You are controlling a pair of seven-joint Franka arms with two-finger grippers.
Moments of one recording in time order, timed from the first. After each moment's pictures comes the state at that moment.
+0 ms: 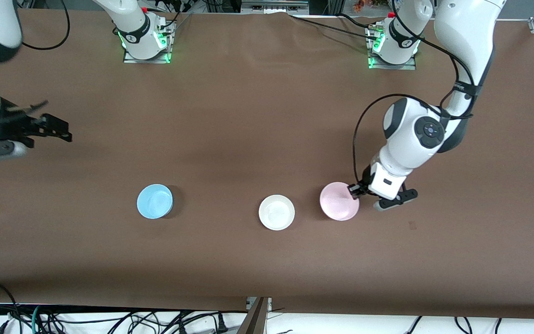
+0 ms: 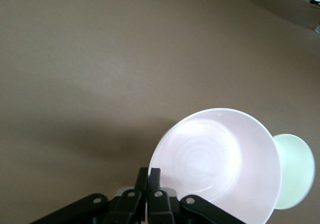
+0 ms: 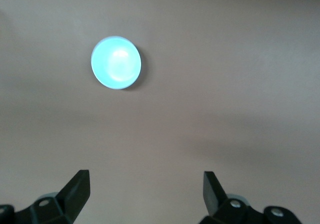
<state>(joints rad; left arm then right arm) -0.13 0.47 -0.24 -1.82 -0.08 2.51 -0.66 0.13 0.20 -0.13 -1.55 0.06 1.66 -0.18</state>
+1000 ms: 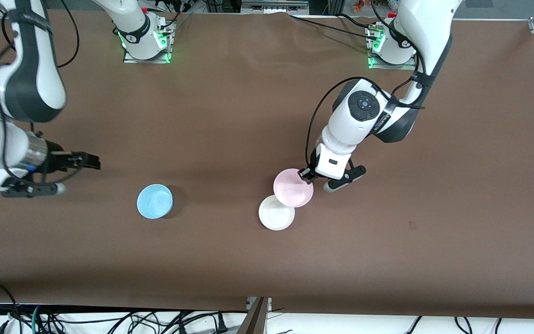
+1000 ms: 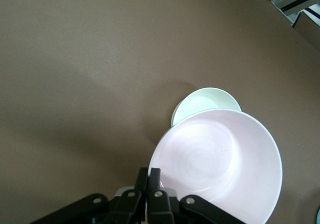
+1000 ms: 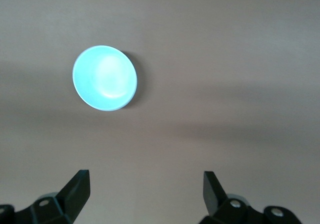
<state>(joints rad) -0.33 0.52 -0.24 -1.72 0.01 2.49 -1.09 0.16 0.39 -0.13 -1.54 0.10 1.81 -0.06</state>
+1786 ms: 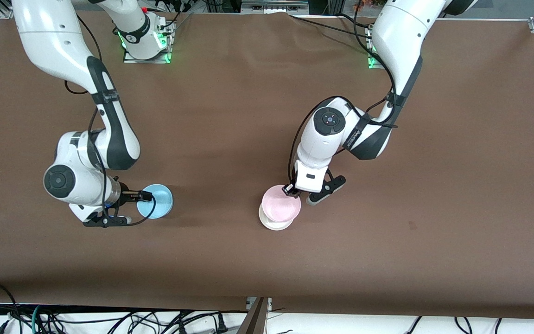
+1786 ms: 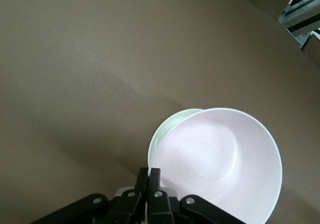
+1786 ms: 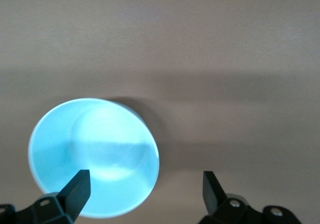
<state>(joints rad) -0.48 0.72 -0.11 -1.48 0.12 2.46 -1.30 0.24 0.70 -0.13 -1.54 0.13 2.16 0.04</state>
